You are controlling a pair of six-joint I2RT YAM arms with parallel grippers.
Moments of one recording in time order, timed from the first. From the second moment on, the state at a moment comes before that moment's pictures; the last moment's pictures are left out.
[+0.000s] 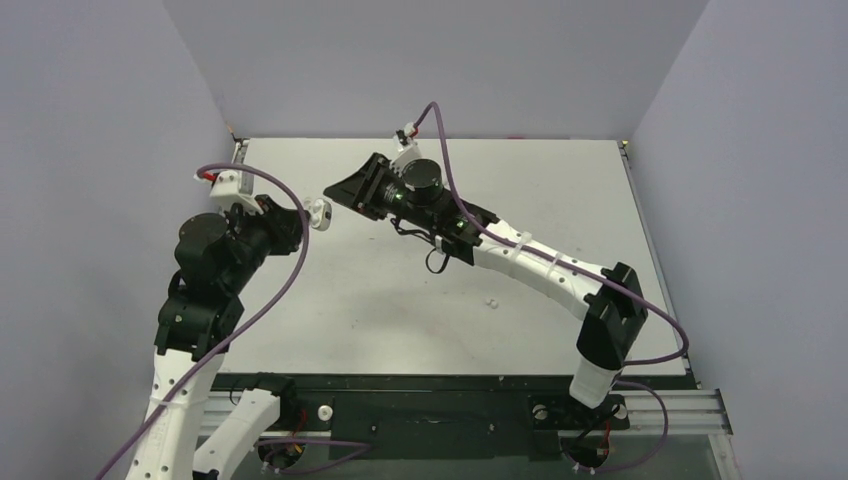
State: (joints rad) left arm -0.20 0.74 1.11 -0.54 0.10 -0.41; right arm 0.92 1.74 1.59 0.07 -0.09 1.11
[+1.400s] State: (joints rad) left arm -0.20 0.75 1.15 -0.36 0.98 -0.17; right arm 1.00 1.41 1.56 -0.40 -0.59 -0.09
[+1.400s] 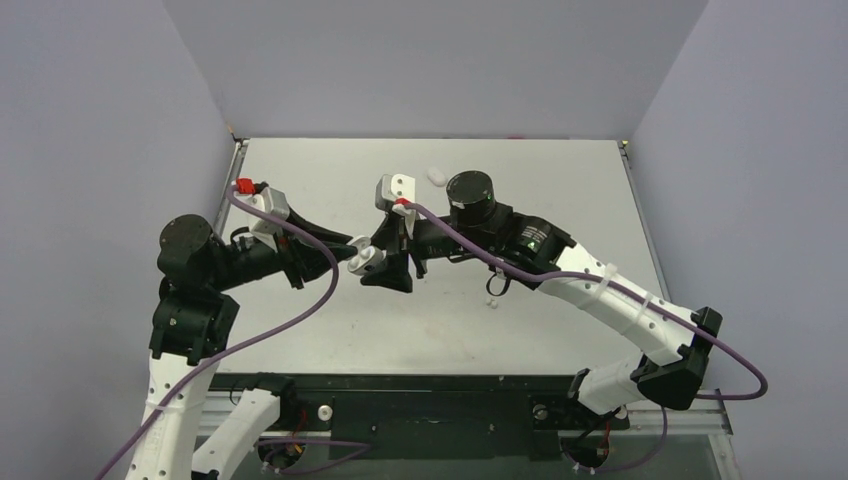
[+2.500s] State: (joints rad) left arm -0.21 0.69 1.16 -0.31 0.94 -0.21; right arm 0.89 1.43 1.51 -0.31 -0.50 0.07
